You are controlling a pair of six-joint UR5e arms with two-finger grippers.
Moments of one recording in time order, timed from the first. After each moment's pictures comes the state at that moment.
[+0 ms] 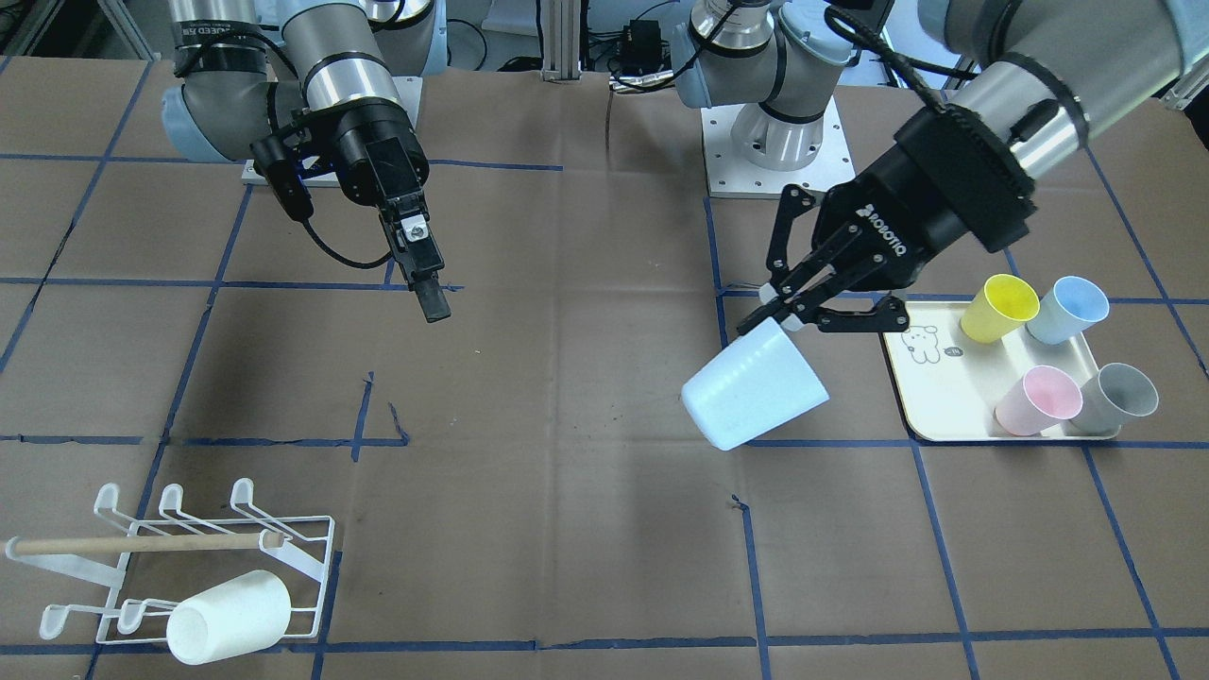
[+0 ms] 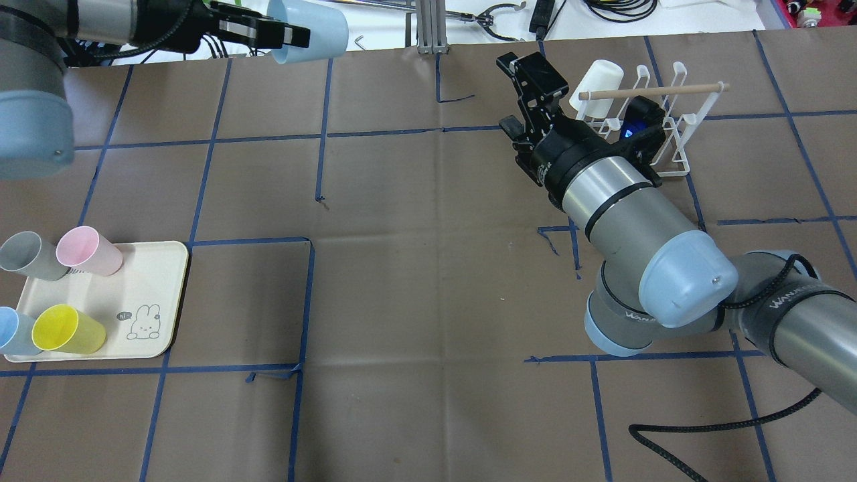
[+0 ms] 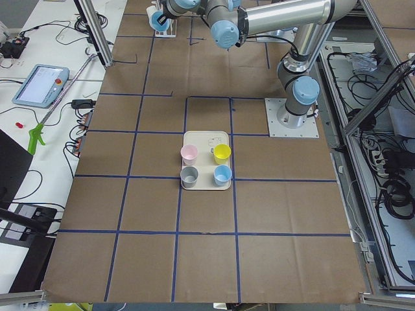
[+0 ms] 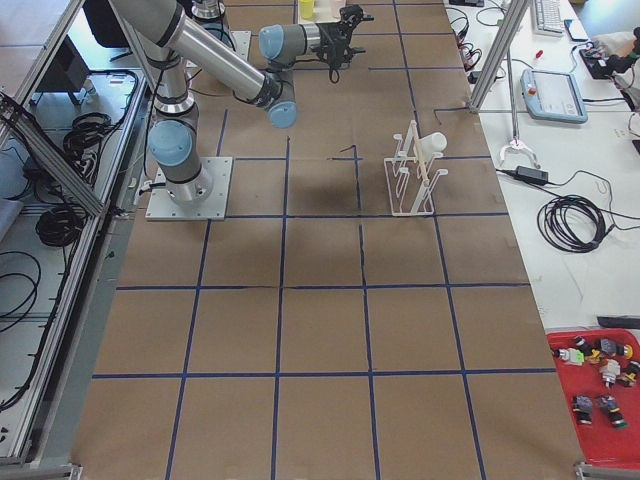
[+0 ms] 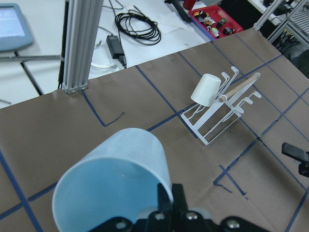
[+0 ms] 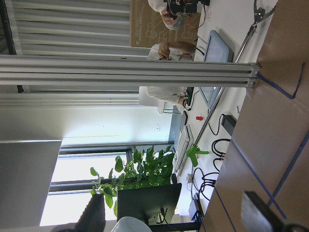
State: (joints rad) left arm -1.40 -1.63 -1.73 -0.93 0.66 0.67; right arm 1.68 -1.44 2.24 -3.77 -1.25 1.50
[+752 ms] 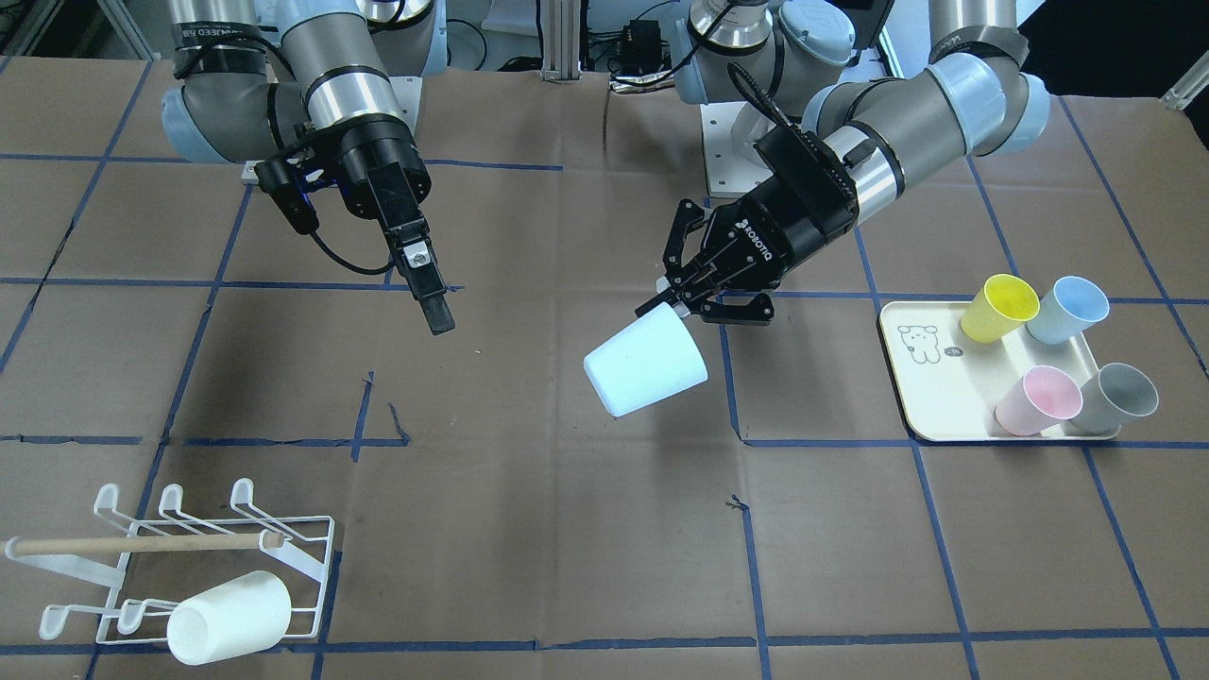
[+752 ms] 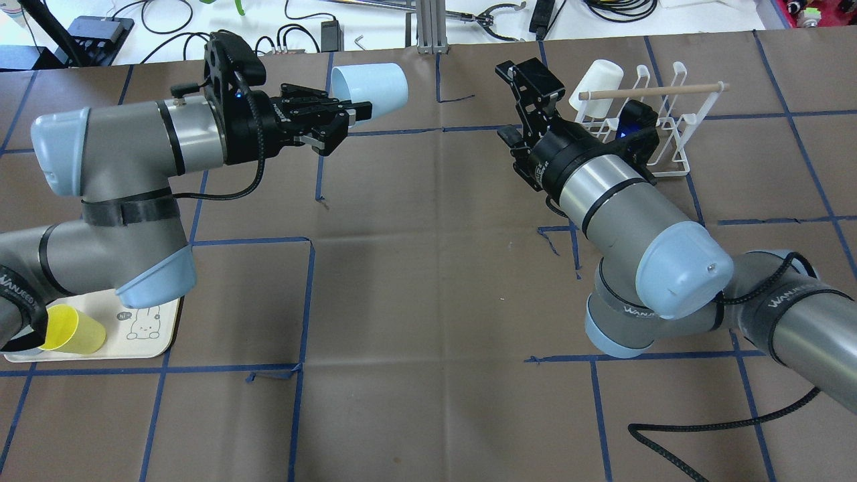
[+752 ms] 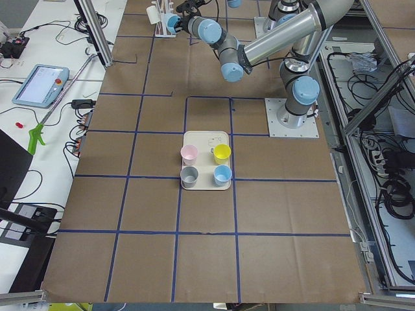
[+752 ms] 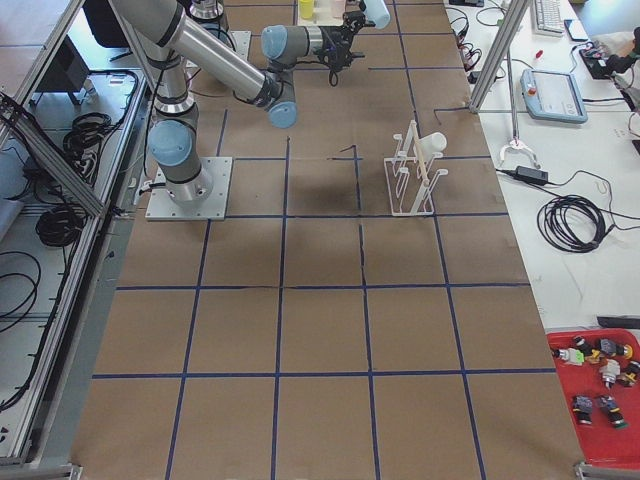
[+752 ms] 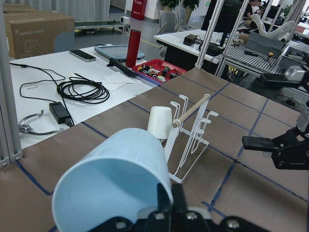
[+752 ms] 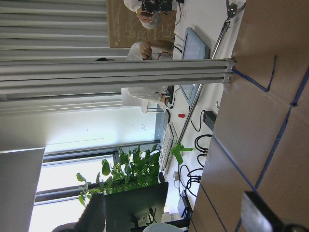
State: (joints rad) left arm -1.43 -1.65 -2.12 -0.21 0.52 0.57; right arm 1.68 -1.43 2.24 -3.68 -1.25 1.56
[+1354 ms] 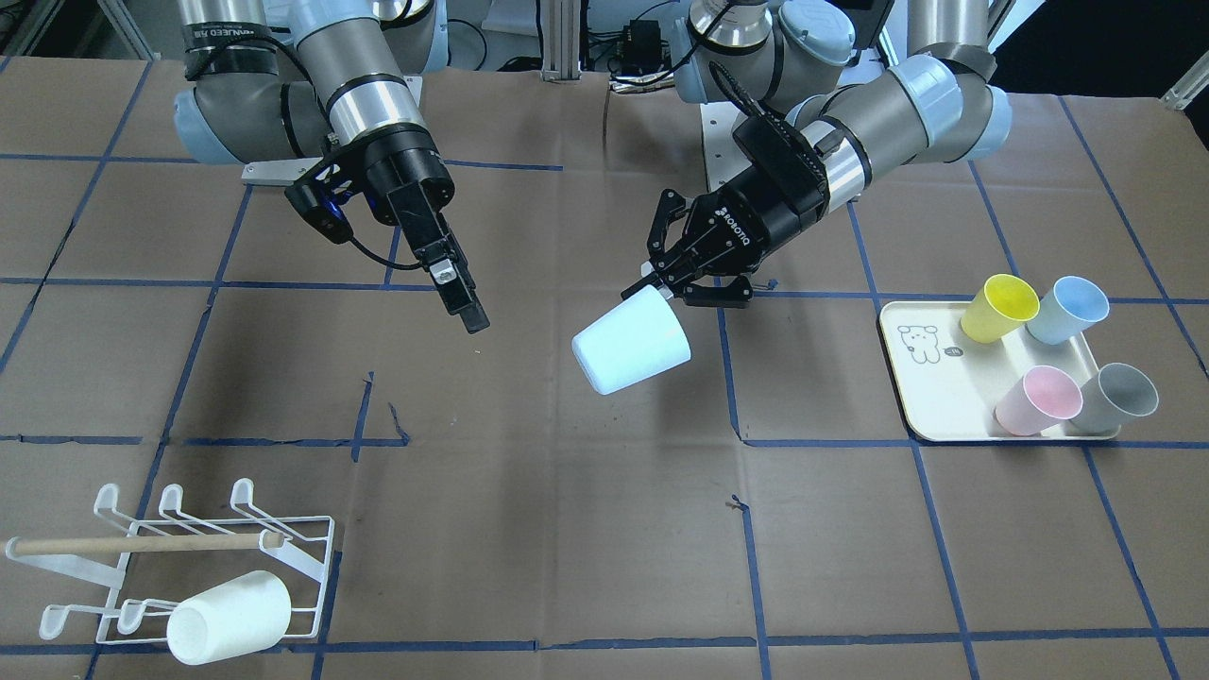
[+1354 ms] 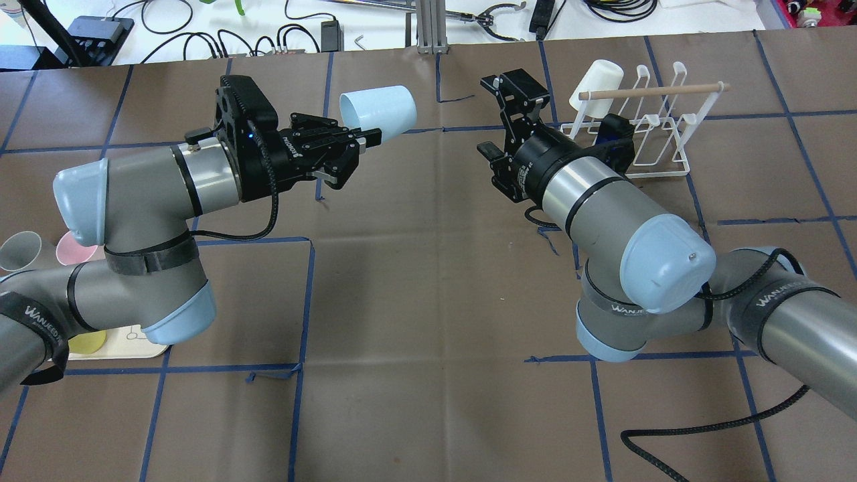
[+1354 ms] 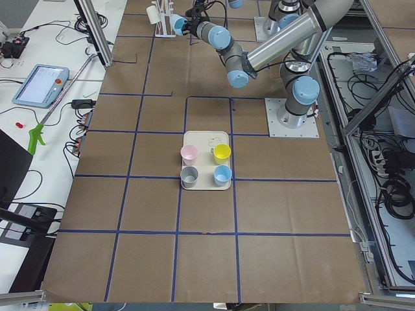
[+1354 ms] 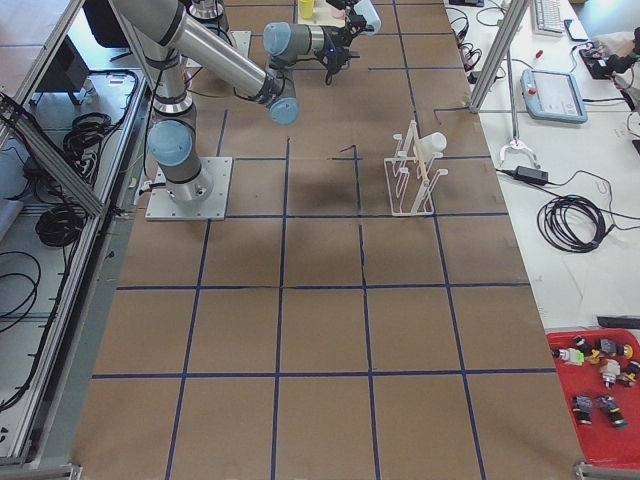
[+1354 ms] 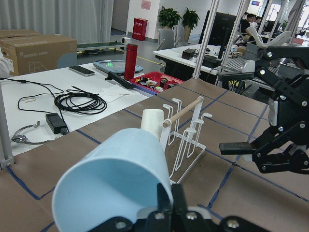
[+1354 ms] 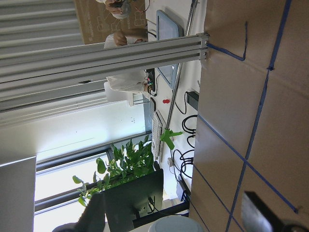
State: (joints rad) left arm -1.44 -1.66 -2.22 0.00 0.52 0.48; right arm 1.74 -1.42 2.22 -3.61 -1.25 1.67
